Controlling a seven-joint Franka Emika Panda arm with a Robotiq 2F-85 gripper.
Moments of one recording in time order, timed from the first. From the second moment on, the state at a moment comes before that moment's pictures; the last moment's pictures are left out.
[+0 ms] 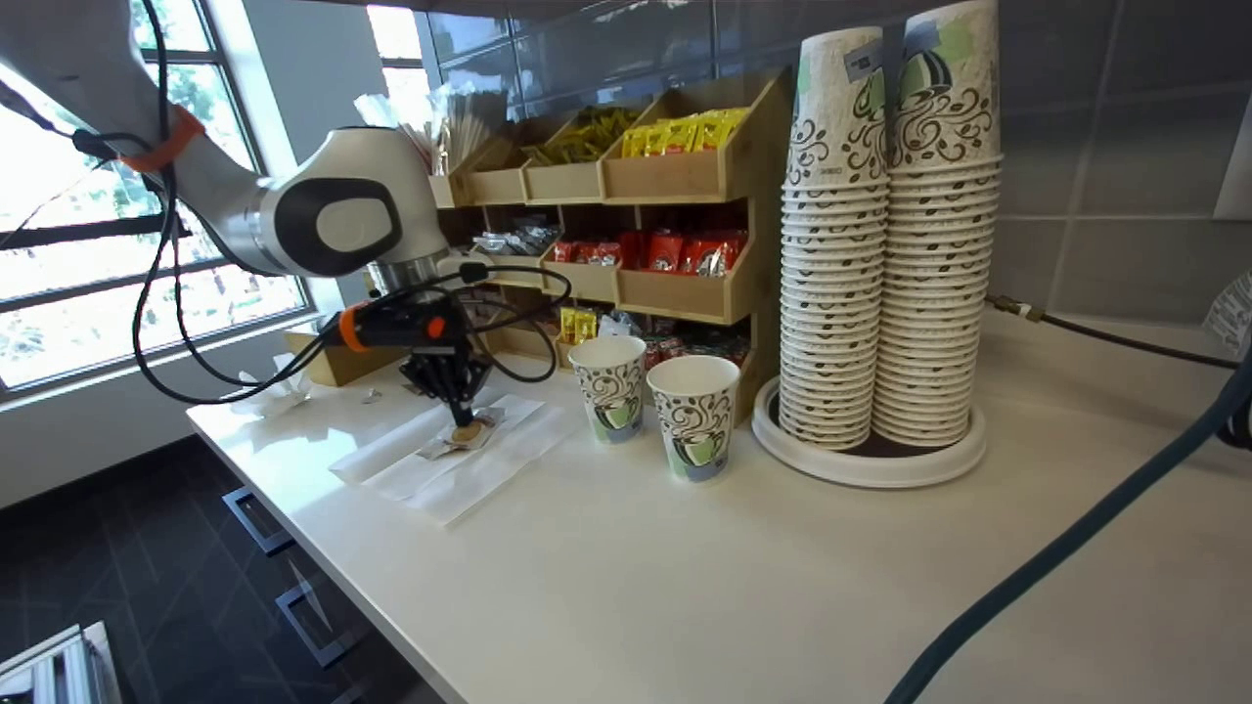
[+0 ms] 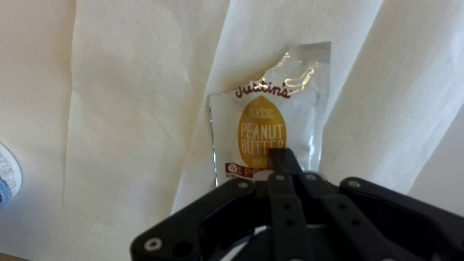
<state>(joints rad) 0.07 0.04 0.05 -2.48 -0.03 2.60 -0.27</state>
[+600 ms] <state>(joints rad) 0.07 0.04 0.05 -2.48 -0.03 2.60 -0.27</state>
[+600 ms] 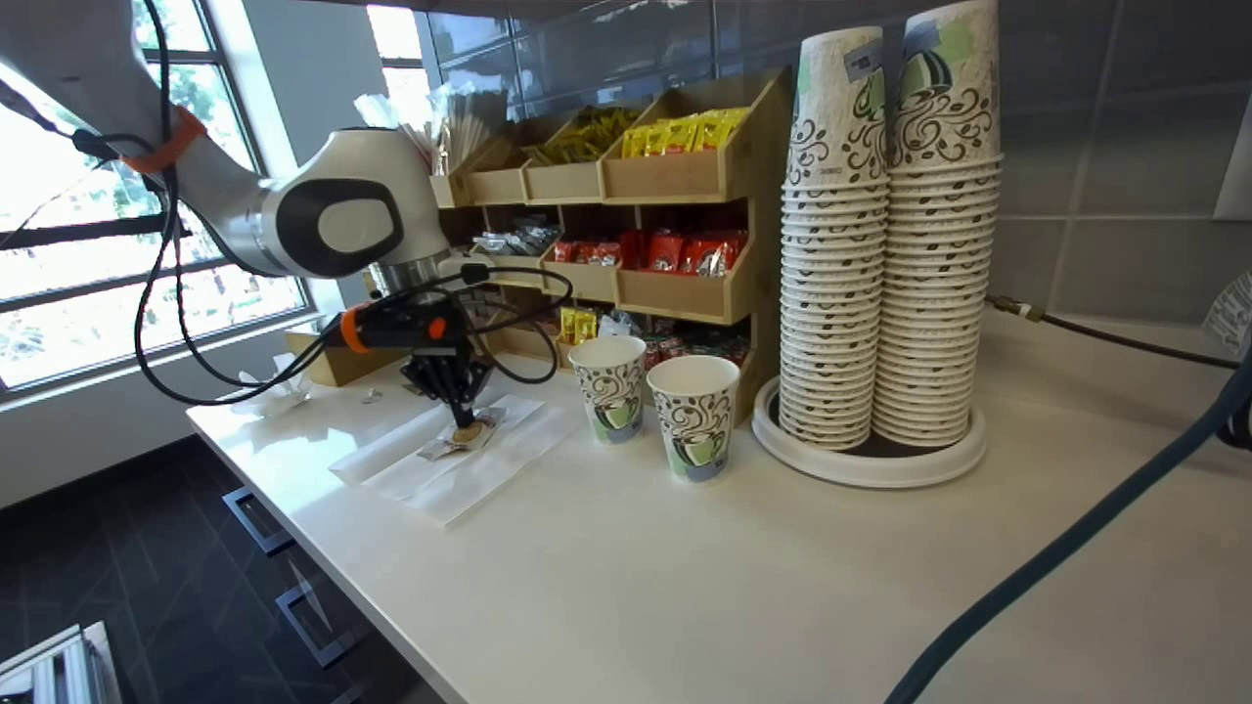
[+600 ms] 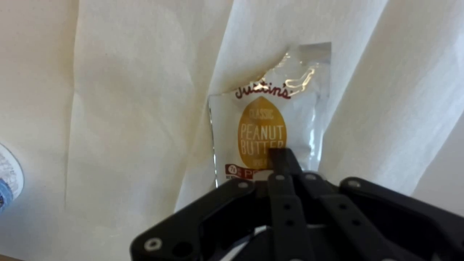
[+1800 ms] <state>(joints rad) 0.07 0.05 0.05 -2.48 -0.05 2.60 -0.22</state>
